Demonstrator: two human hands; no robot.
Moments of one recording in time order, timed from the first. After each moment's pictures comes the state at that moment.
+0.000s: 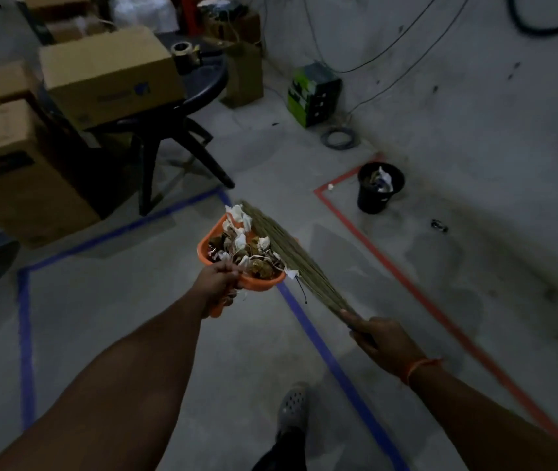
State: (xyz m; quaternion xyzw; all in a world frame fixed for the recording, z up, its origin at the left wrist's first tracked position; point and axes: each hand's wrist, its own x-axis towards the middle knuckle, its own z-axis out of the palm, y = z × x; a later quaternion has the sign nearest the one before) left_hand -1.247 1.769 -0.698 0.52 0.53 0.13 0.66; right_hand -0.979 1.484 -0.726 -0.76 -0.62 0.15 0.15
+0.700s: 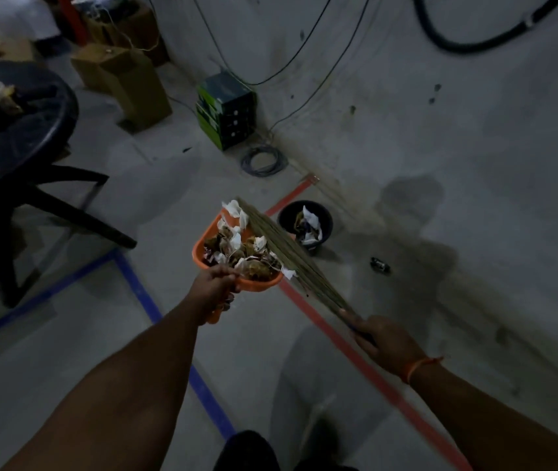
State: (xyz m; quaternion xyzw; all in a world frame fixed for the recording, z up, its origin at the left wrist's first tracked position) left_hand -0.708 1.962 -0.747 0.57 0.49 0.07 0.65; right_hand -0.480 1.643 -0.753 -0.80 -0.57 0.16 0.13
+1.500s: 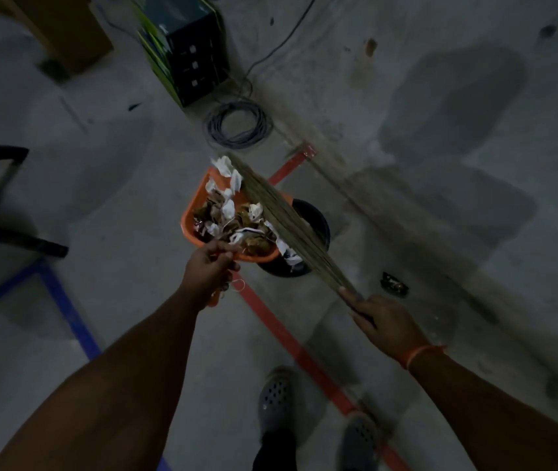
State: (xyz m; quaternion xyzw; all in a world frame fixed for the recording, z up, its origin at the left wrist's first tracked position) left_hand -0.409 2.142 -0.952 0.59 0.49 0.11 0.63; right_hand -0.190 1.841 -0.967 -0.81 -0.52 0.22 0.17
